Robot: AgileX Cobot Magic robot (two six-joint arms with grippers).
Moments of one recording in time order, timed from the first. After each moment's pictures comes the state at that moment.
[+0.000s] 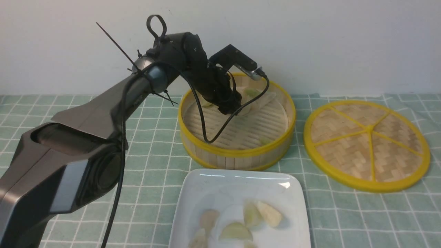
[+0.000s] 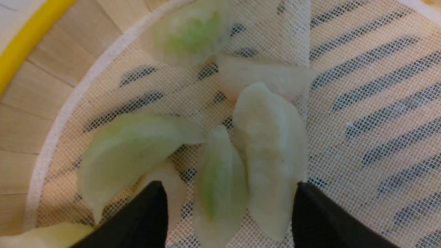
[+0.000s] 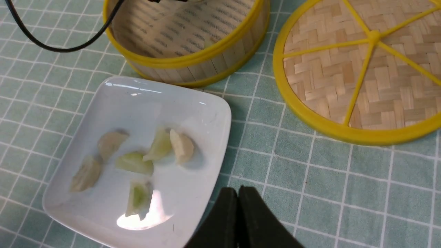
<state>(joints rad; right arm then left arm) 0.09 0.76 -0.97 0.33 1.19 -0.09 -0.37 2.55 -2.38 -0.30 0.91 0.62</state>
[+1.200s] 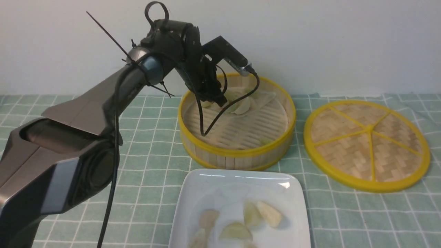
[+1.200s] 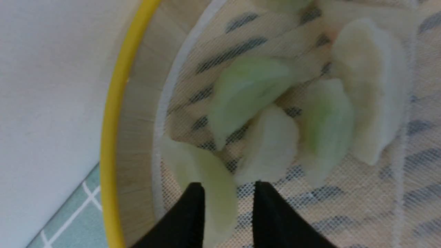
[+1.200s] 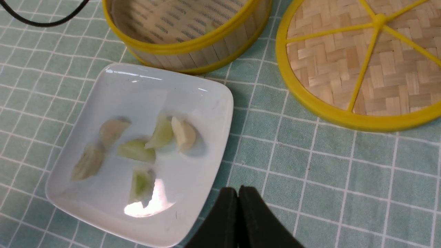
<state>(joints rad) 0.09 0.76 -0.97 0.33 1.22 -0.08 -0.37 2.50 -2.37 -0.02 0.94 0.47</state>
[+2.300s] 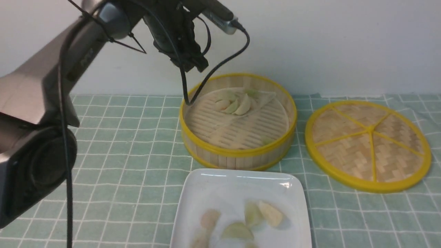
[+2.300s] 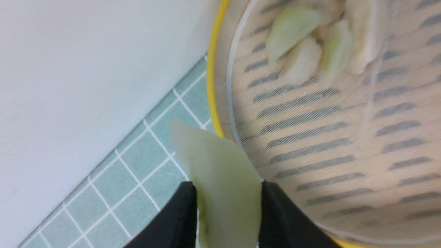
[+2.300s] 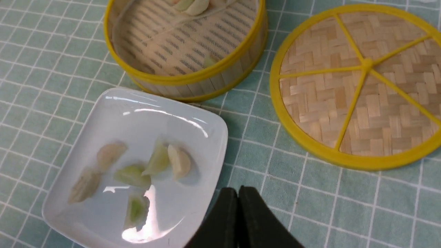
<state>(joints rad) 0.09 0.99 -1.22 0.31 1.26 -0.13 -0.37 2.21 -2.34 0.06 1.23 0.39</state>
